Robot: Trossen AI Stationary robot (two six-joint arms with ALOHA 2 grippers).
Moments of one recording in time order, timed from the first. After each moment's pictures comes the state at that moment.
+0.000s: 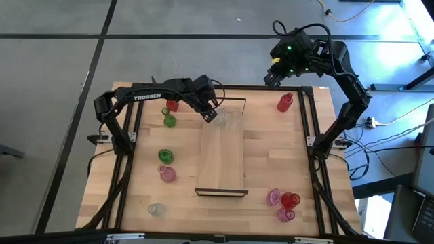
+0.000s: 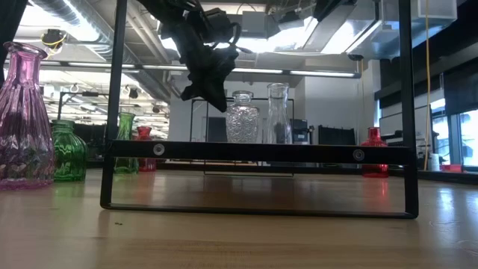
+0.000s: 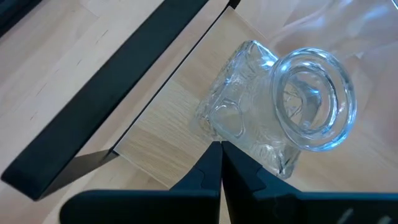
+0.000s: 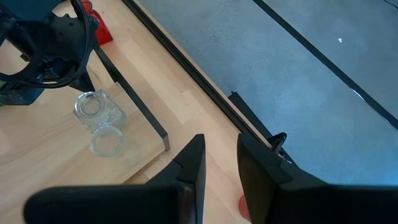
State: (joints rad) left arm 0.43 1.73 1.39 -0.69 0.14 -0.31; right arm -0.49 1.66 2.35 -1.57 0.19 0.10
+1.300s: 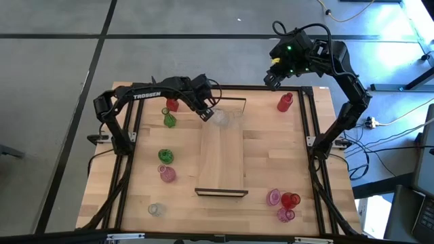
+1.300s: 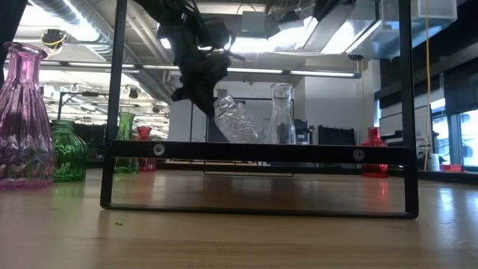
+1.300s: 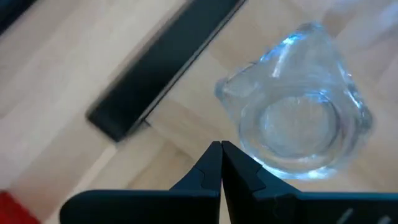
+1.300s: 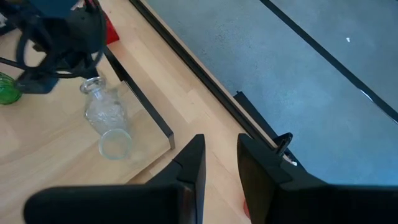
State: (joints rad) left arm 0.46 1.72 1.39 -0.79 0.10 -0.29; right arm -0.48 1.66 2.35 -1.57 0.17 0.10
